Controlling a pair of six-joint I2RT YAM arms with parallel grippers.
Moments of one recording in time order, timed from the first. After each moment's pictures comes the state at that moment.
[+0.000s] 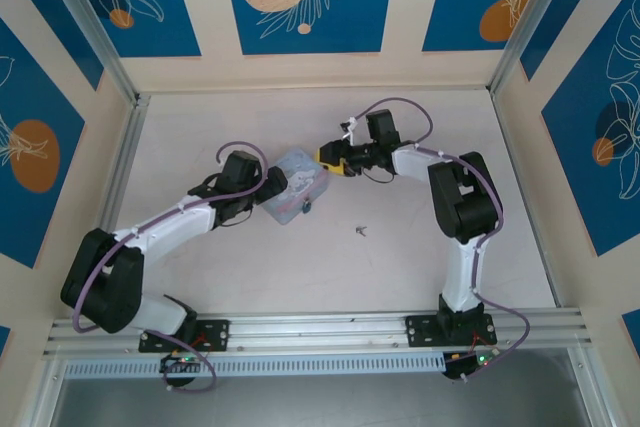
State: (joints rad) left arm -0.51 1.42 0.83 -0.25 -0.10 -0.86; right arm 0.34 1.99 1.25 -0.02 -0.92 0.63
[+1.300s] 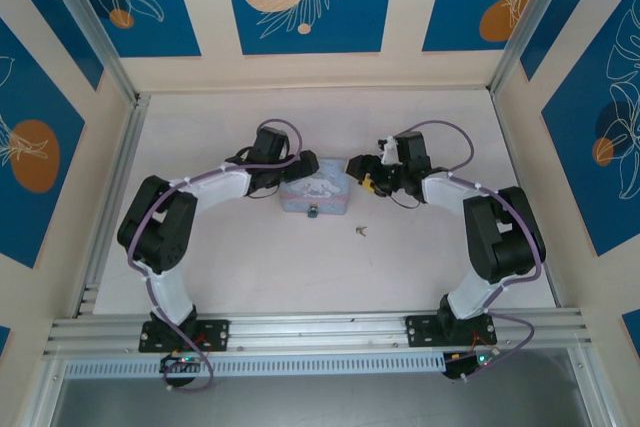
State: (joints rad) left arm -0.53 1.83 1.15 -0.12 0.09 -0.73; right arm 0.26 1.64 0.87 -0.01 -0.63 0.75
